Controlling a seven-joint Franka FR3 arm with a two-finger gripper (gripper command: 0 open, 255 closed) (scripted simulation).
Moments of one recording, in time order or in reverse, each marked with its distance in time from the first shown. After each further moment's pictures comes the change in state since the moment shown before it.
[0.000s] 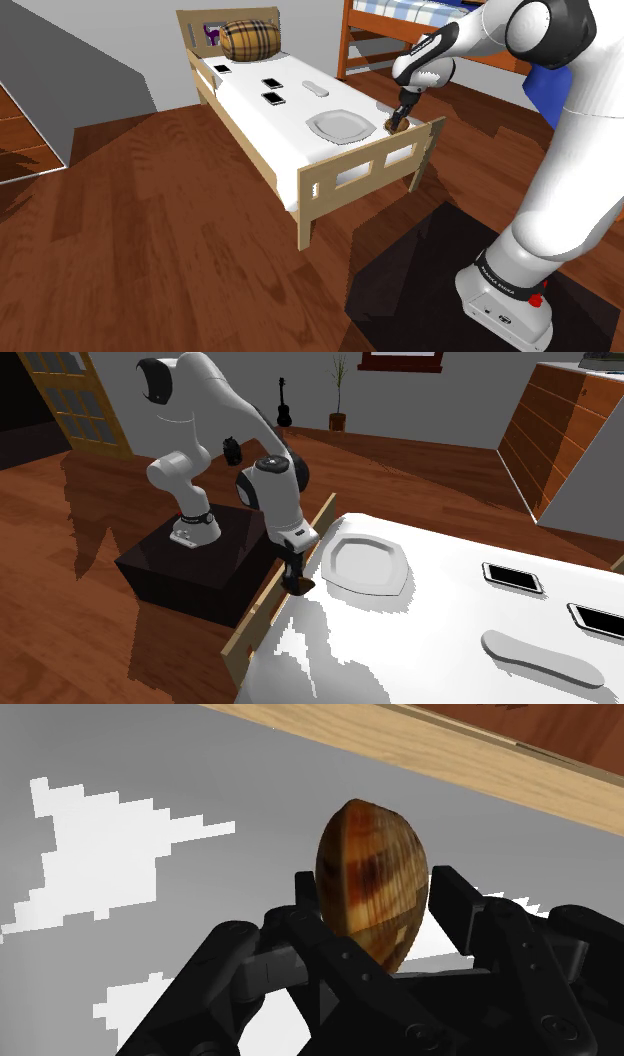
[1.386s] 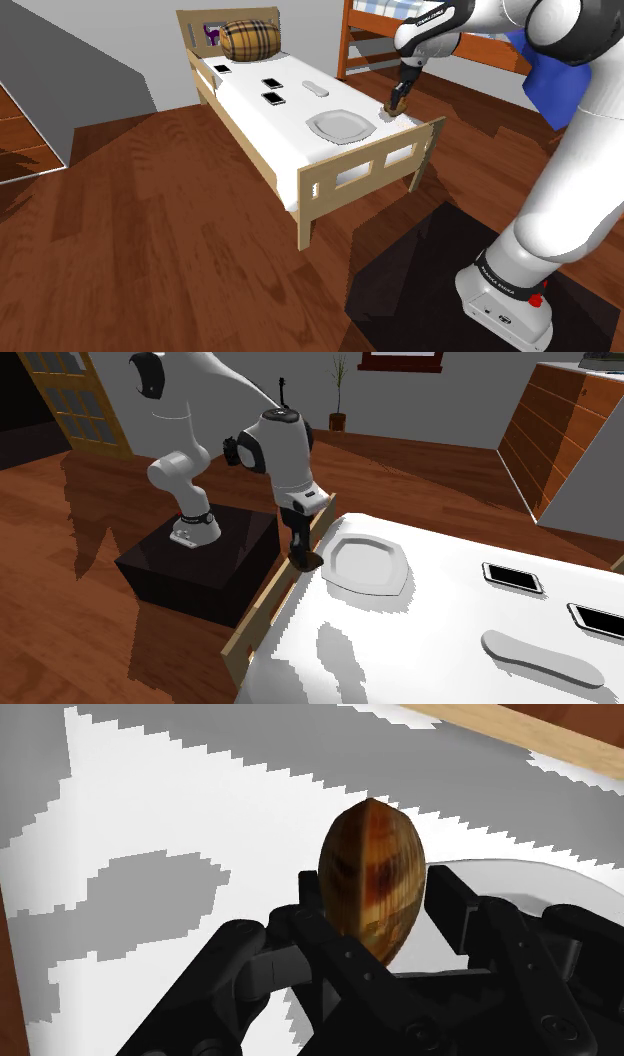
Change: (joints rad) arm 0.040 -0.088 -0.008 0.125 -0.079 -0.202 0.099
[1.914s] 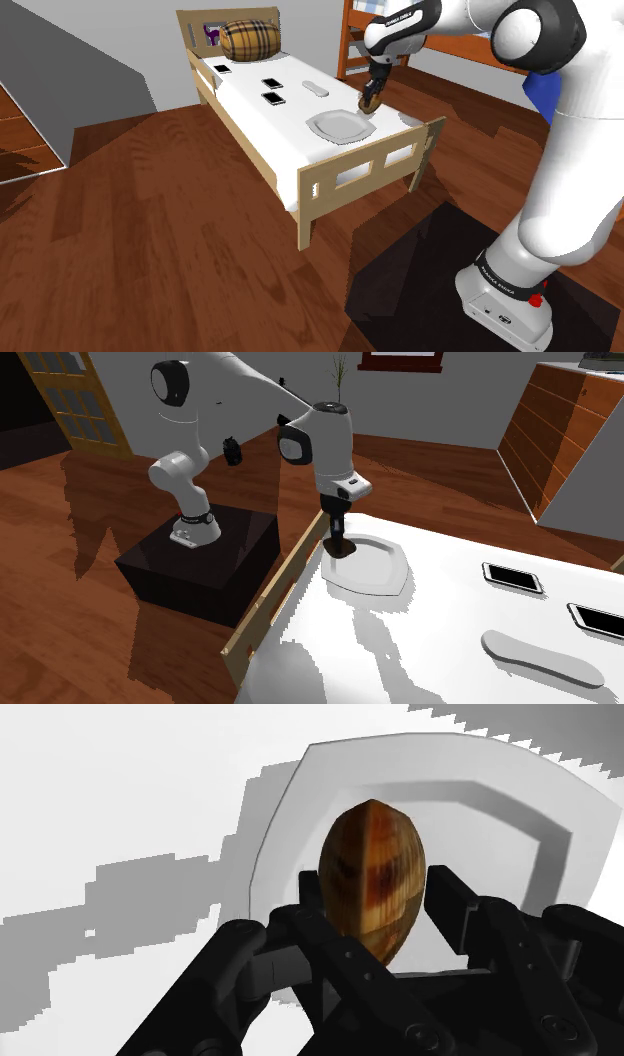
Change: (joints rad) arm 0.075 0.131 0.059 0.185 0.014 -0.055 0.145
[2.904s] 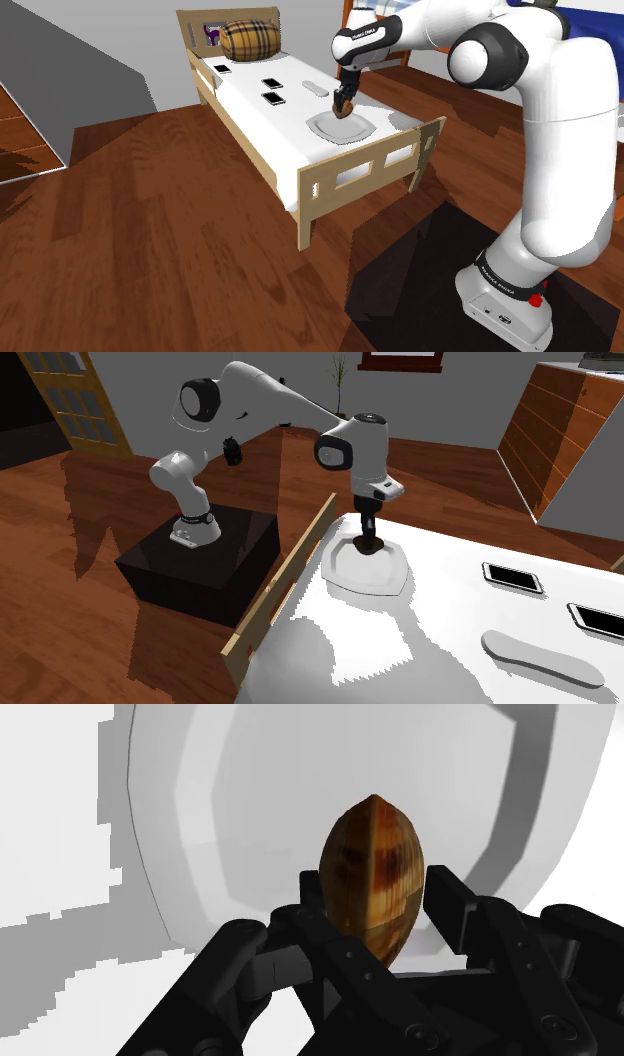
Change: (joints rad) arm 0.052 0.210 0.053 0.236 0.028 -0.029 0.122
